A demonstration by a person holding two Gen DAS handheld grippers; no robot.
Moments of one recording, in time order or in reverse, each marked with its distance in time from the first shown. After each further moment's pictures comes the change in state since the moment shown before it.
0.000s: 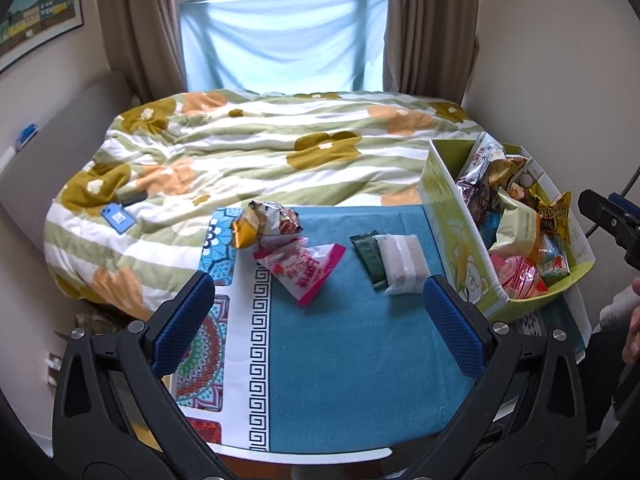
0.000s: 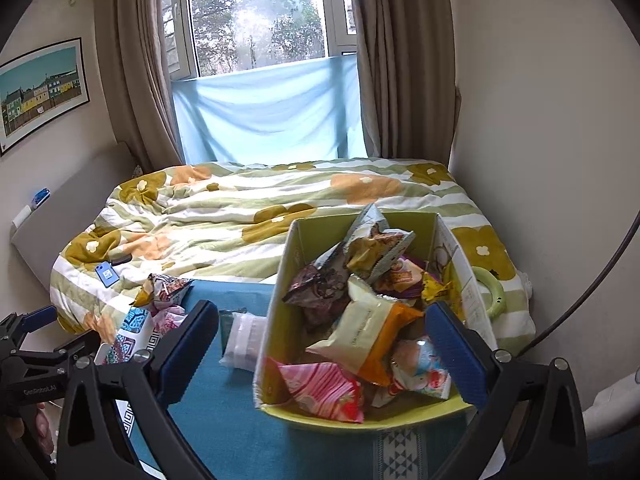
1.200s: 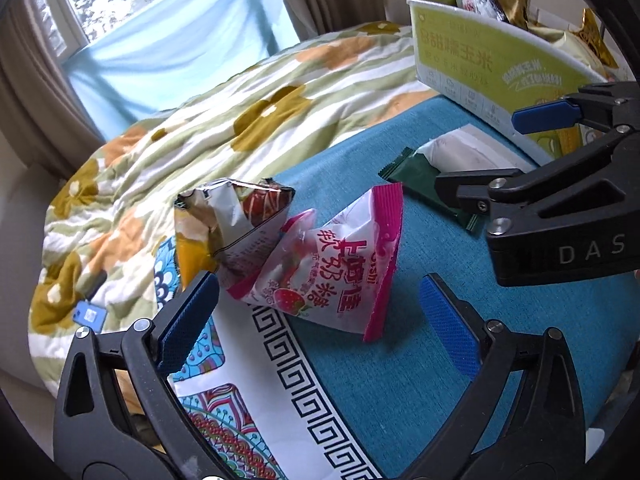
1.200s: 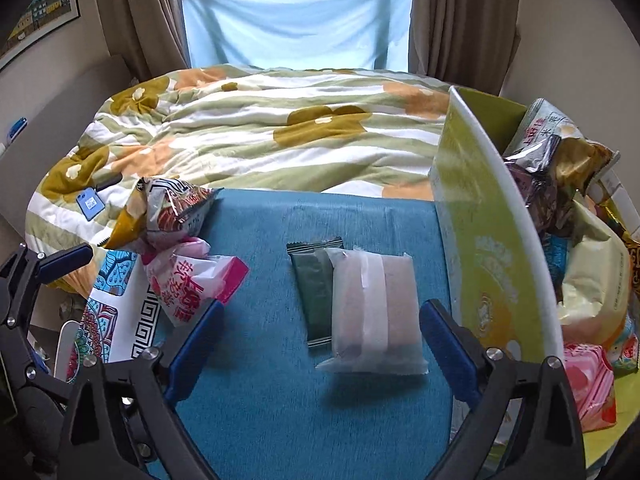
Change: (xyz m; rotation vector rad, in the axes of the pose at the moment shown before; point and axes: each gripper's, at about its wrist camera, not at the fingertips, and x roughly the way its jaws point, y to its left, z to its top) left arm 0.208 0.015 -0.037 0.506 0.070 -0.081; right arm 0.216 0.133 -0.064 -0.067 0.314 -0.016
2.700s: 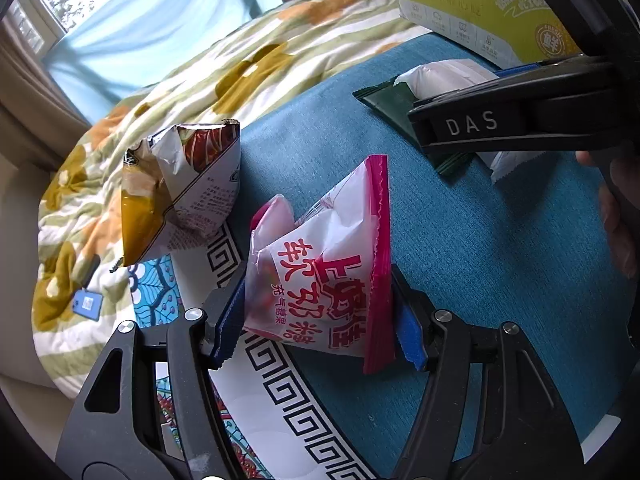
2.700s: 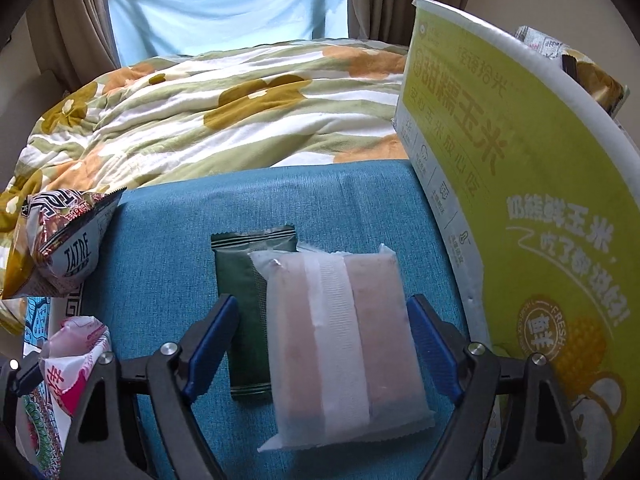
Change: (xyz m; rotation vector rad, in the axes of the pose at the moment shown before) left arm 0.034 -0.010 -0.017 0.043 0.141 -0.009; right arm 0.054 -0.023 0.002 0.182 0.052 -0.147
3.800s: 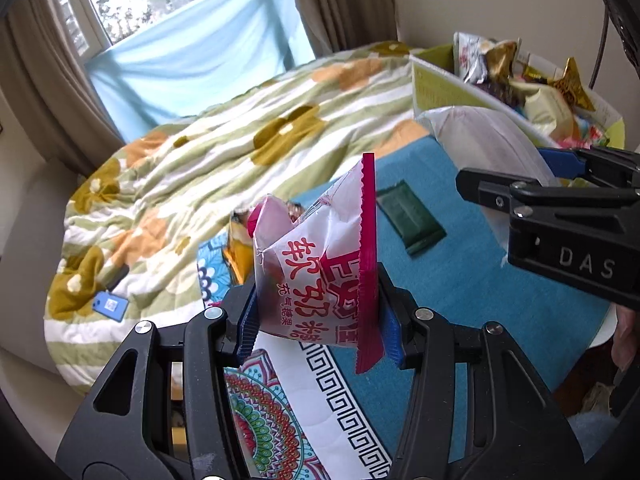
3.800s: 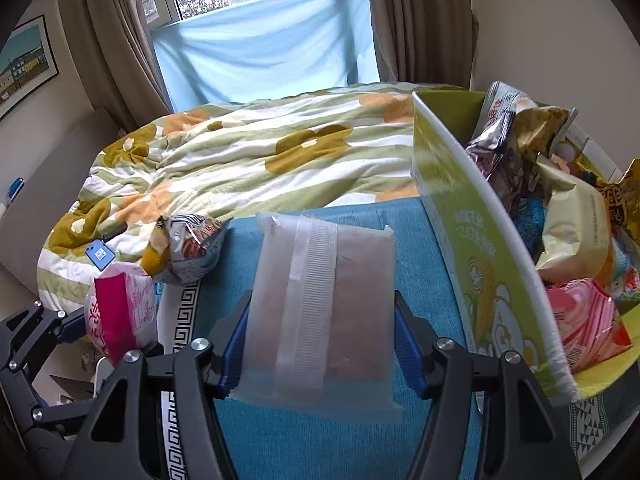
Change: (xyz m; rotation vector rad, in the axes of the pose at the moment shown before) left arm -0.144 0.026 0.012 -0.104 -0.203 0.024; right arm -0.129 0.000 -0.027 0.017 -0.183 0.195
